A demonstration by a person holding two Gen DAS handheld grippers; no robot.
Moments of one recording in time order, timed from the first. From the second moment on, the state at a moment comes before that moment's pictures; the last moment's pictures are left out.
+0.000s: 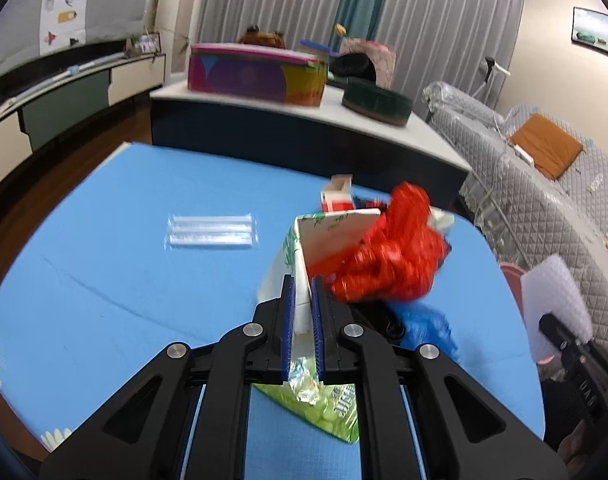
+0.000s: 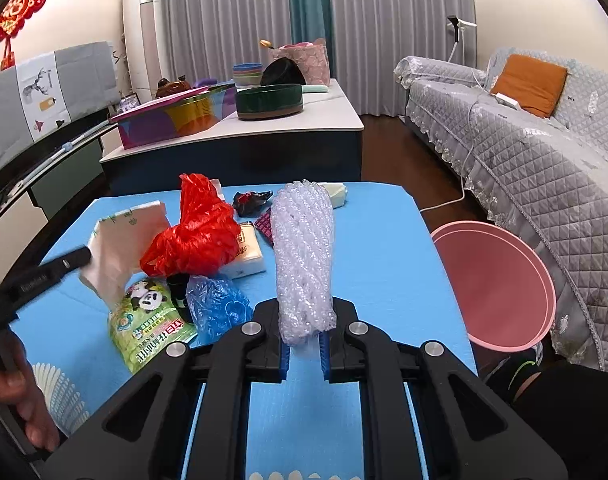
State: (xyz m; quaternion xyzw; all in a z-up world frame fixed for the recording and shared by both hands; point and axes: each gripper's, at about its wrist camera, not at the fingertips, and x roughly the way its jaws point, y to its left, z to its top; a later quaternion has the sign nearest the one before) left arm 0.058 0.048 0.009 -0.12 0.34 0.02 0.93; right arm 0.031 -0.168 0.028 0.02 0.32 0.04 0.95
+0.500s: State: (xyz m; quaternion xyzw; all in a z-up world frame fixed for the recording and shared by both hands) left arm 0.067 0.042 -0.006 -0.09 0.37 0.05 0.92; right arm 0.038 -0.167 0.023 0.03 0.33 0.05 0.94
